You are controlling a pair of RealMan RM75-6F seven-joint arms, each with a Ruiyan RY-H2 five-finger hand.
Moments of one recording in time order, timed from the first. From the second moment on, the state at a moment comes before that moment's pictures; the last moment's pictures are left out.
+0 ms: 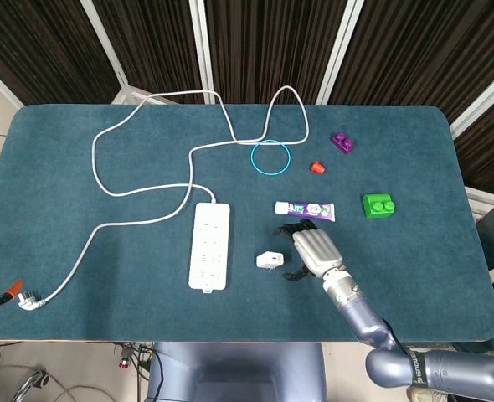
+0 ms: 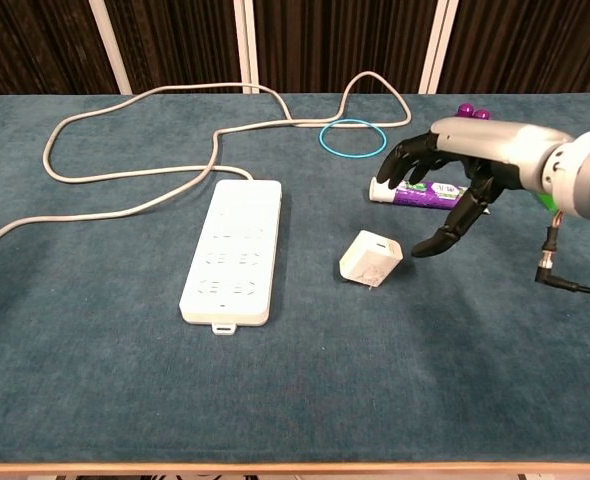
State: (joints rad) left arm -0.01 -1.14 -0.12 -1.72 1.41 1.60 0.03; right arm 0.74 -1.42 0.20 -1.78 -0.89 0.95 -0.31
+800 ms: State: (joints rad) left arm -0.01 -1.14 -0.13 -1.72 1.40 1.60 0.04; right arm 0.75 -1.57 0.18 -1.57 -0.90 0.90 -0.21
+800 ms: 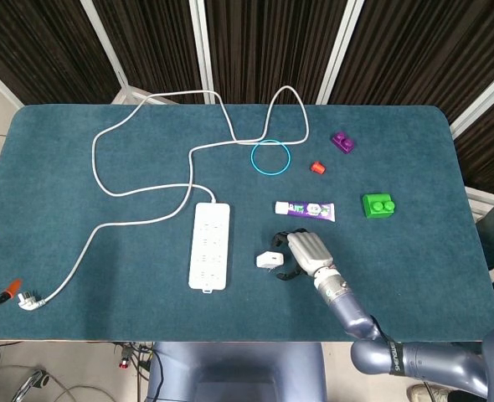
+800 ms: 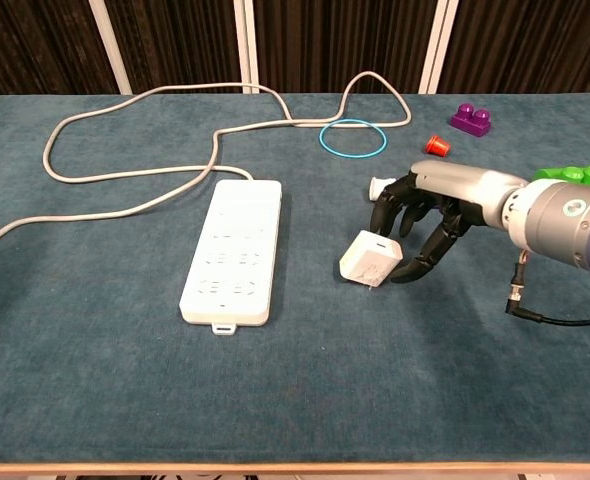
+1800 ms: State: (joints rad) left arm -0.08 -1.16 -0.07 -1.63 1.44 1.47 0.15; right arm 0.74 -1.65 0.19 -1.50 -0.91 0.90 -0.19
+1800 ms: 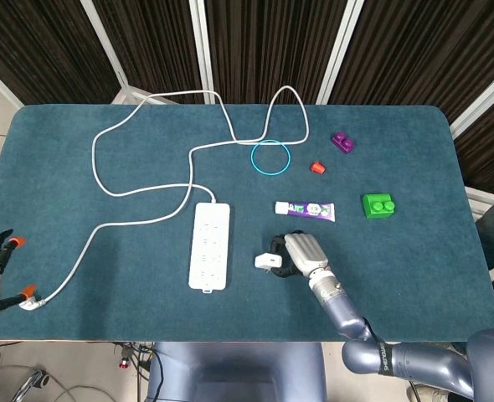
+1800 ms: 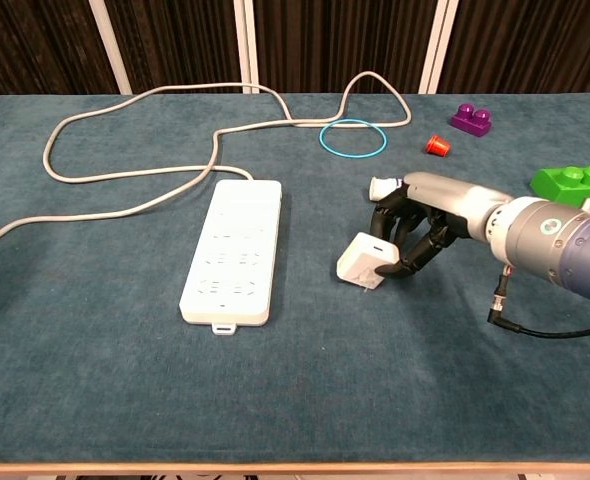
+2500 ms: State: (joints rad) left arm -0.08 -1.17 -0.08 -1.62 1.43 1.48 0.16; right arm 0.77 -1.62 0.24 -1.52 -0.94 0.89 -0.22
